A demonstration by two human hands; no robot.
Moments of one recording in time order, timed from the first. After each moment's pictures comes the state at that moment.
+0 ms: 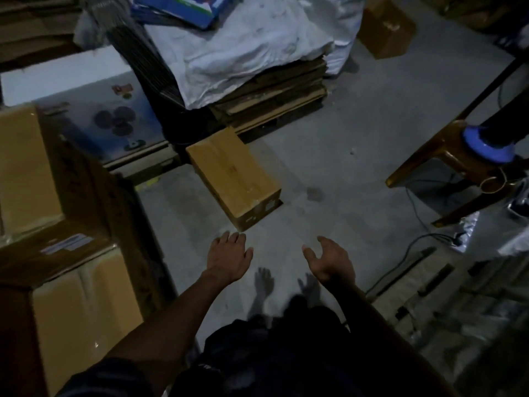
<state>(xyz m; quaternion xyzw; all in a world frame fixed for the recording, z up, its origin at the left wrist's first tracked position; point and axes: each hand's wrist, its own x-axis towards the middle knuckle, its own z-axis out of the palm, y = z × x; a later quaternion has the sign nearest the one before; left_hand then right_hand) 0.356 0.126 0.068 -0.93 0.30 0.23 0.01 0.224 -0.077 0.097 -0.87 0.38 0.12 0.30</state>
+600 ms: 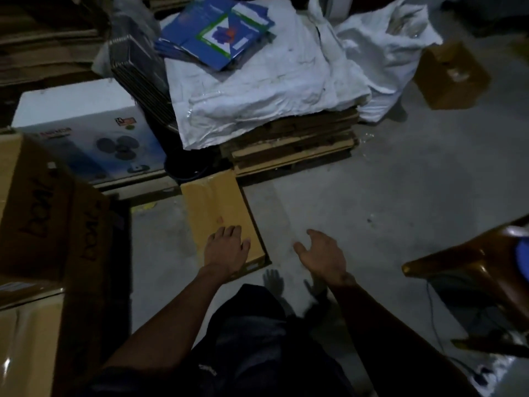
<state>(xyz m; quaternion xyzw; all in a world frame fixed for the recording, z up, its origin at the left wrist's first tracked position) 0.574 -0.165 0.097 -0.97 0.12 0.20 -0.05 0.515 -0.384 0.114 -0.92 0.22 0.18 0.27</state>
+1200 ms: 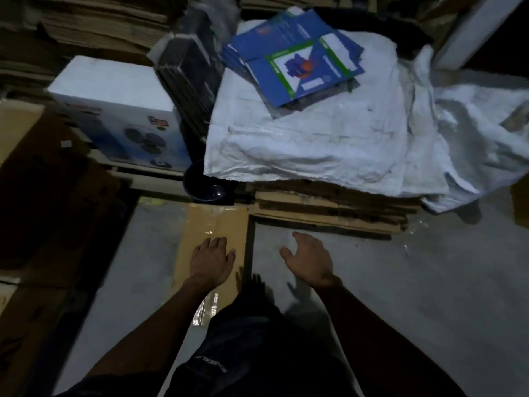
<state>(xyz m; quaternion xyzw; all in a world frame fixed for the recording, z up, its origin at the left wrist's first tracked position) 0.831 -0.204 0.056 -0.96 -0.10 0.22 -0.10 0.883 -0.431 0.106 -0.95 -0.04 0.26 0.18</state>
